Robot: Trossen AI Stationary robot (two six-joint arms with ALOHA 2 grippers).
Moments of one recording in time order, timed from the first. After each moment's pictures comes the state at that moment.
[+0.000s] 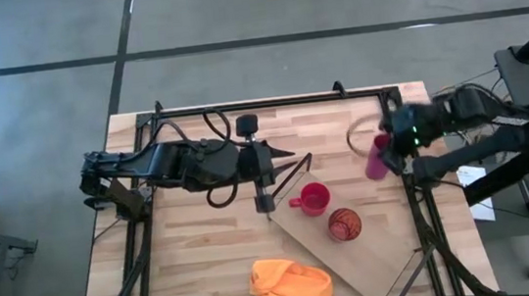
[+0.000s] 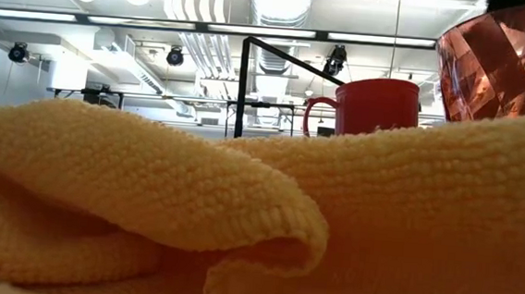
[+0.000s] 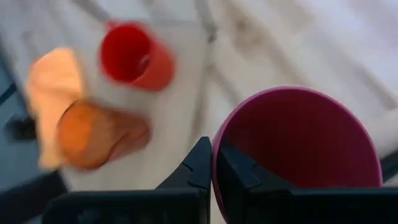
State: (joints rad) left arm -0.24 1.69 2.10 -0.70 -0.45 0.17; right arm -0.02 0.91 1.28 -1.42 0.02 0.64
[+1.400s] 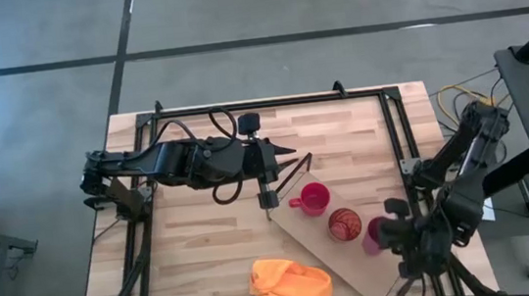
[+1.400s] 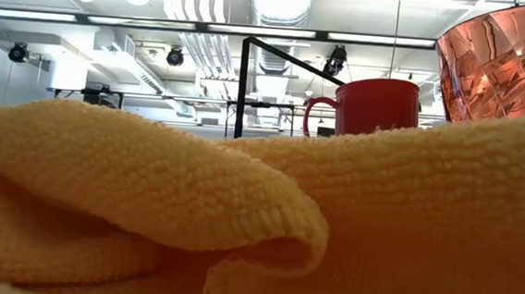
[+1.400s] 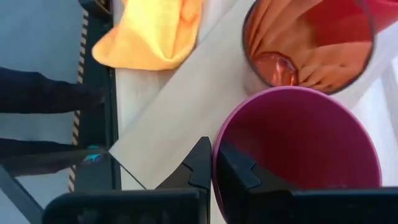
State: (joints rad) left arm -0.22 1.69 2.06 -0.68 -0.45 0.16; right arm 0.96 1.34 1.26 -1.10 0.32 1.01
